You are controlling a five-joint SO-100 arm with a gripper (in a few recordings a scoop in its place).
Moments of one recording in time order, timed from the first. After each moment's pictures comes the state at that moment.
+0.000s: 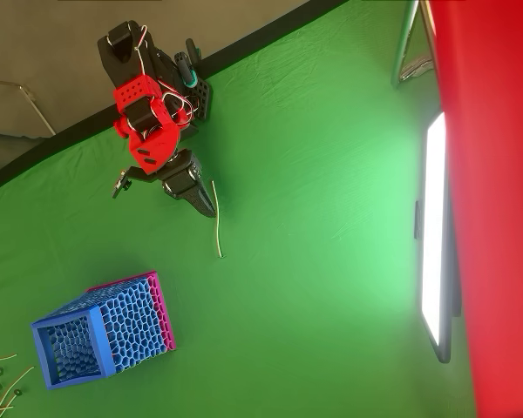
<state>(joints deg) -1.4 190.1 176.2 49.3 -3.8</state>
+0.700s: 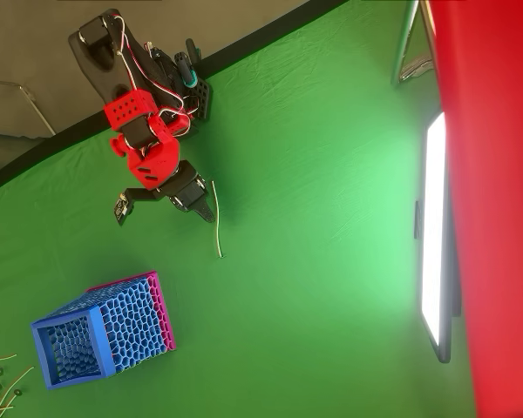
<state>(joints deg) -1.4 147.6 154.9 41.9 -23.5</state>
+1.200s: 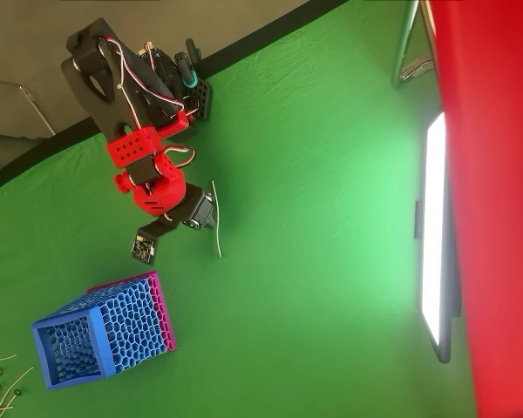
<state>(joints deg) 3.1 118.9 135.6 49.0 -52.4</state>
